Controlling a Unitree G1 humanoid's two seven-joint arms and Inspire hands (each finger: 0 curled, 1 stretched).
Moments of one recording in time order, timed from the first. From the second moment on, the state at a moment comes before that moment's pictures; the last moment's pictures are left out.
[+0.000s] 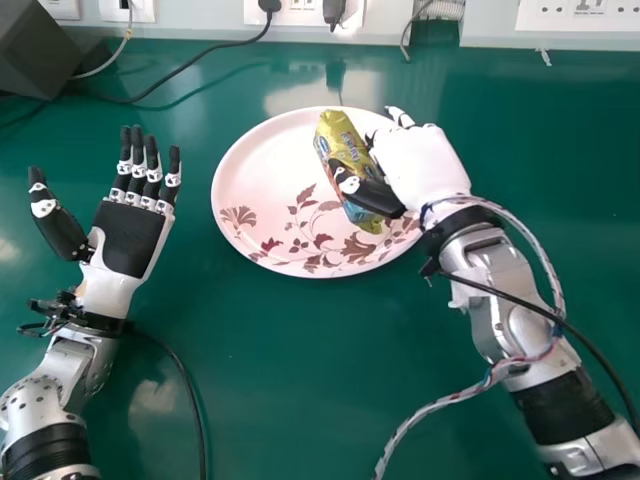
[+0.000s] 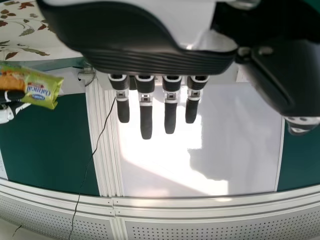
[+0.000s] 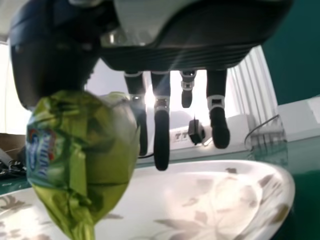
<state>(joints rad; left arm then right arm) -0.37 0.19 0.67 0.44 -1.30 0.78 -0.64 -0.50 -0.37 0.30 0.03 -1.07 0.08 0.14</state>
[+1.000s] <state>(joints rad) -0.37 0.19 0.67 0.44 -1.27 0.77 -0.71 -0.59 -0.40 0.37 0.22 -0.93 0.00 0.14</state>
